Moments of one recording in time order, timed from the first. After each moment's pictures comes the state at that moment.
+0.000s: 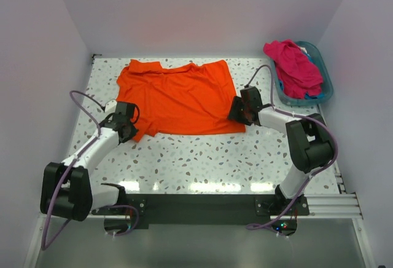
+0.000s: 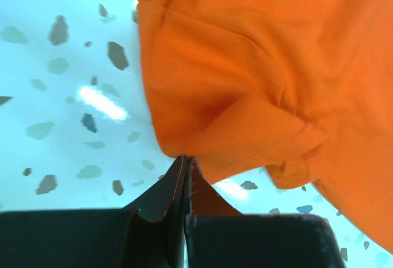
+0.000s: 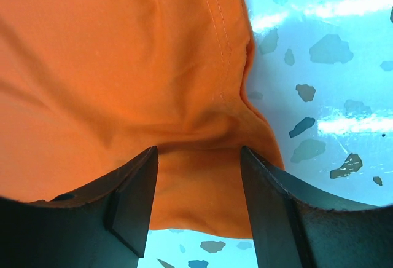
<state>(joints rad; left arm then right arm) -0.19 1.28 0.70 -0.49 -0.39 -0.78 0.34 1.73 0.95 -0.13 0.05 0.60</state>
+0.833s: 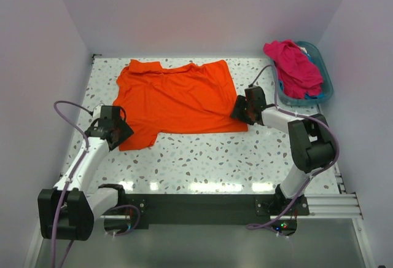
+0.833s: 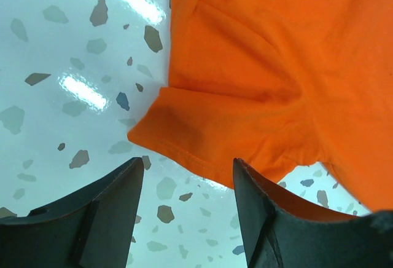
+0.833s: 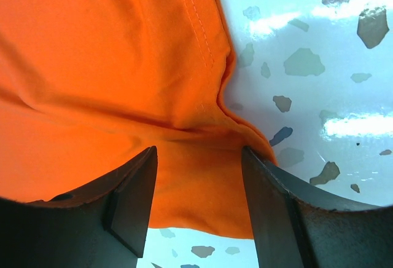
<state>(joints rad) -0.04 1.08 0.69 -0.63 -0.27 -0.72 0.29 1.73 0.94 -0.10 0.01 0.60</state>
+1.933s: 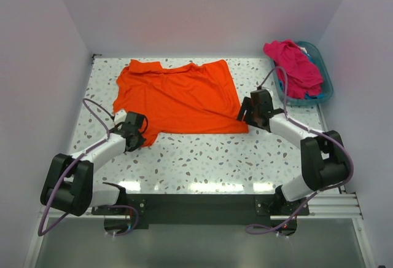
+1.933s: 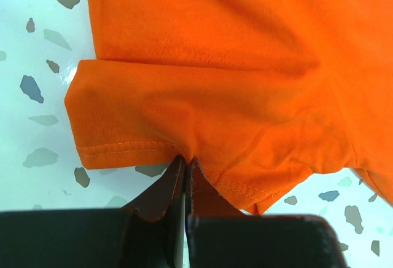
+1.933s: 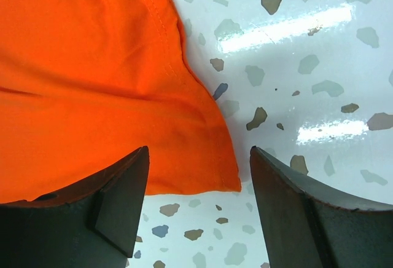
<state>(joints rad) -0.27 1.30 0.56 -0.38 -0.37 -0.85 0.29 1.53 0.85 -0.20 0.14 0.58</state>
